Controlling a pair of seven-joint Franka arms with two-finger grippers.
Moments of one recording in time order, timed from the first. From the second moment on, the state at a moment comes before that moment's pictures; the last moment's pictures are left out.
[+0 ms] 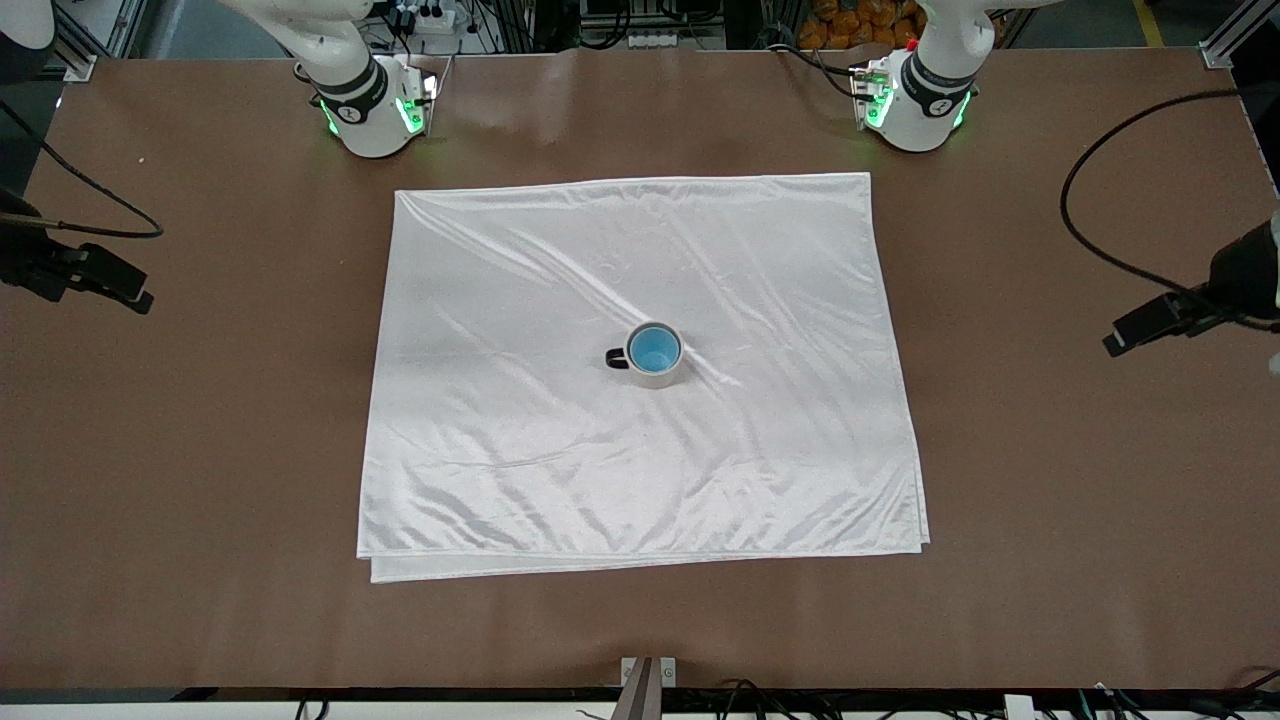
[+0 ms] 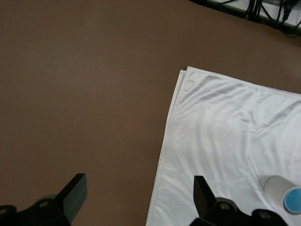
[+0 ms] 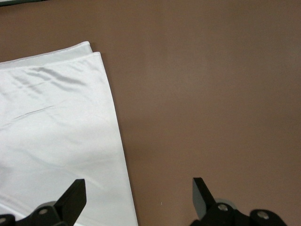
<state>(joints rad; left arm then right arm) 0.00 0.09 0.00 -1.53 -0.06 1.70 -0.23 -0.15 0.04 0.13 -1.54 -0.04 1.63 0.13</state>
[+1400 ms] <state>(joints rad) 0.06 -0.11 -0.06 -1.69 -0.04 1.66 0.01 -0.17 -0.02 0.12 -1.64 -0.01 1.65 0.13</state>
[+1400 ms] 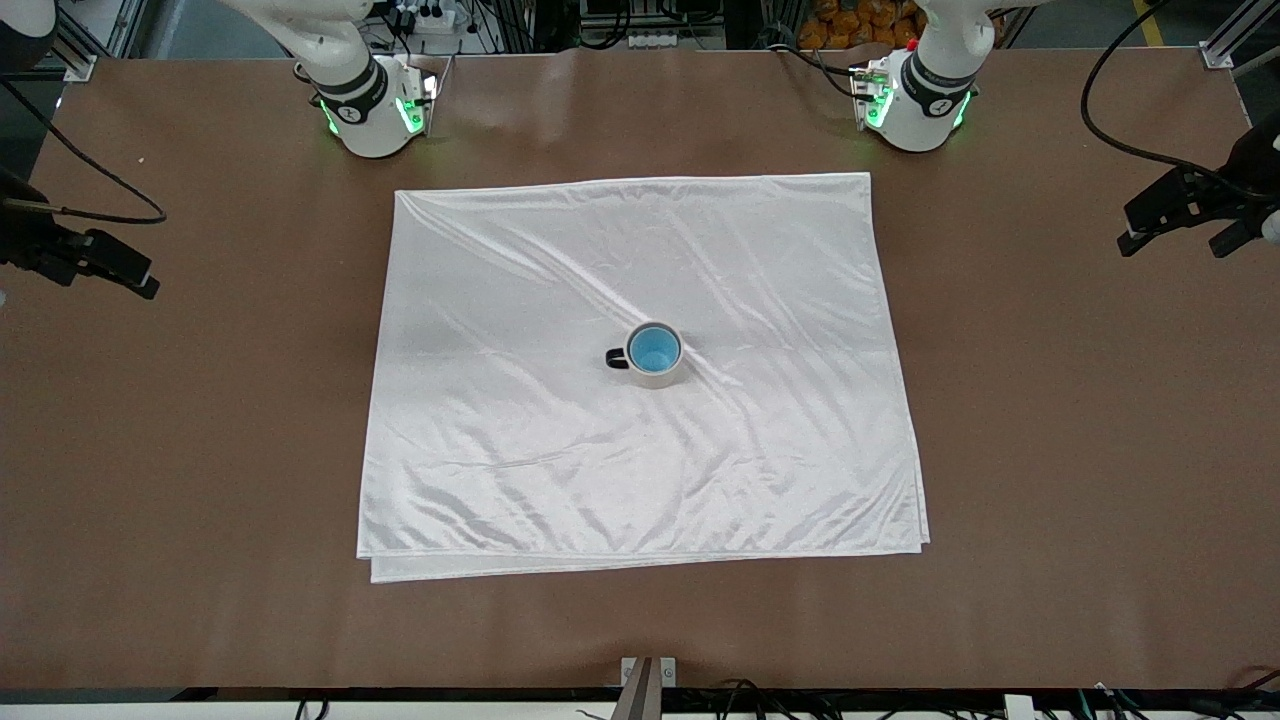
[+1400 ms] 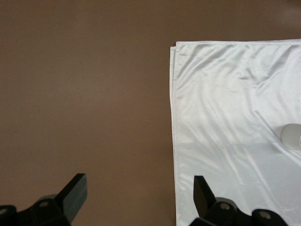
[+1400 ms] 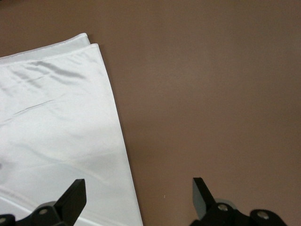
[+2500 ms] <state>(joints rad) 0.08 -0.10 -0.08 -1.69 -0.01 1.63 0.06 -0.10 -0.02 0.04 -1.64 -0.01 1.66 0.13</state>
